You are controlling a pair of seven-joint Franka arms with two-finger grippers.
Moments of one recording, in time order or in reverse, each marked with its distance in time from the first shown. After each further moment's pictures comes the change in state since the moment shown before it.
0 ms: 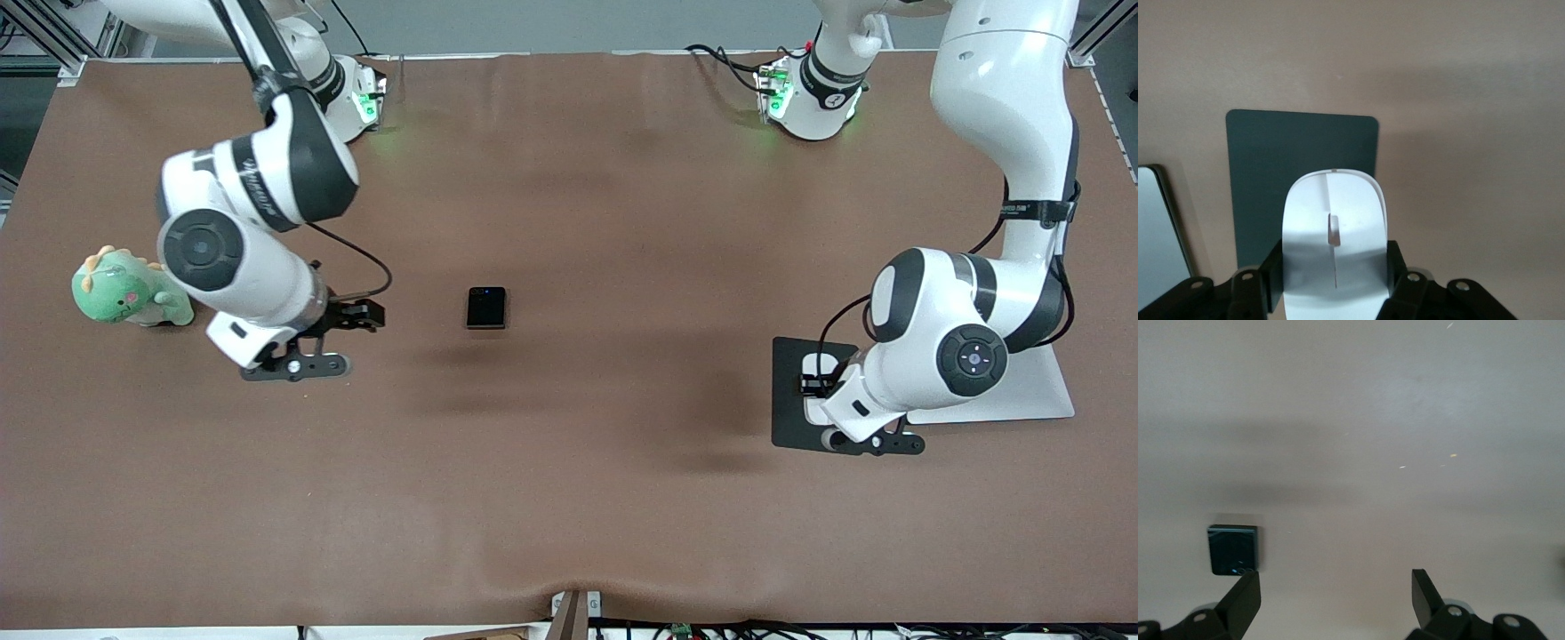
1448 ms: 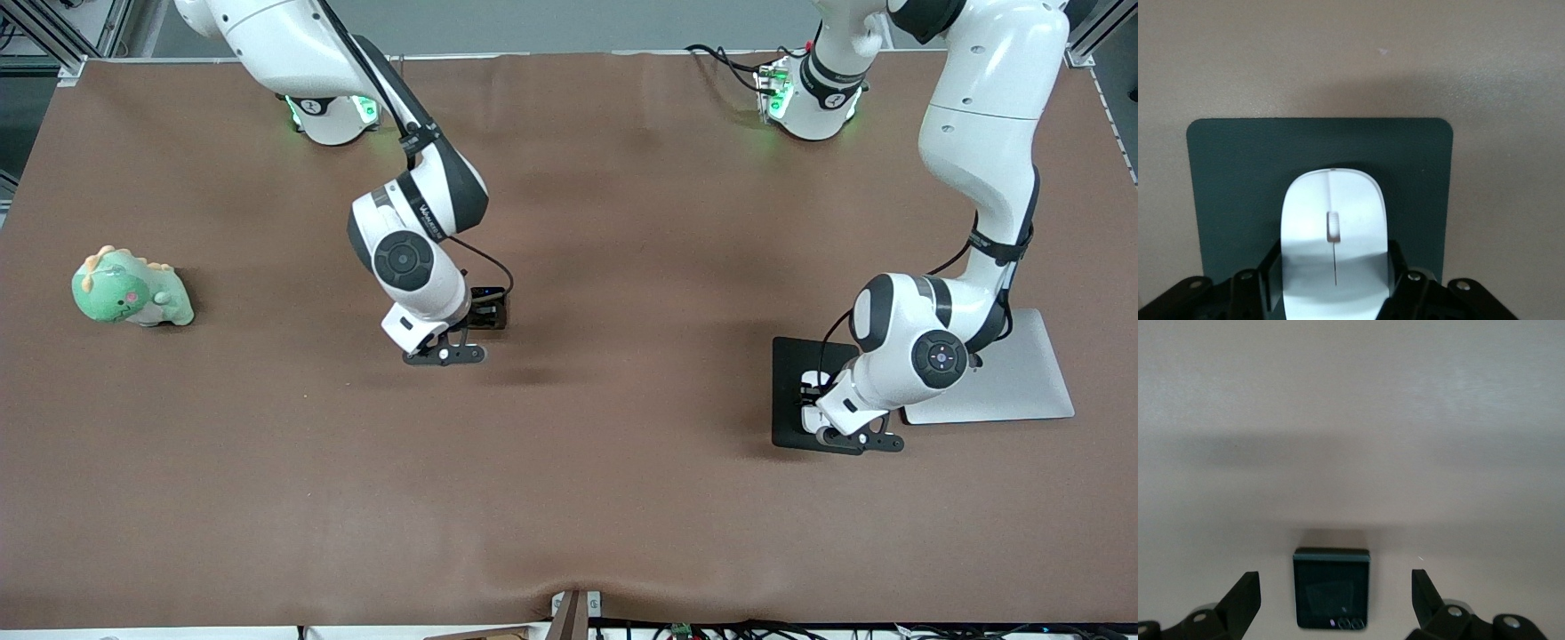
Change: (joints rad) left arm 0.052 0.089 -0.005 -0.215 0.000 0.384 0.104; right arm 0.212 0.148 0.001 -0.215 0.094 0.457 0.172
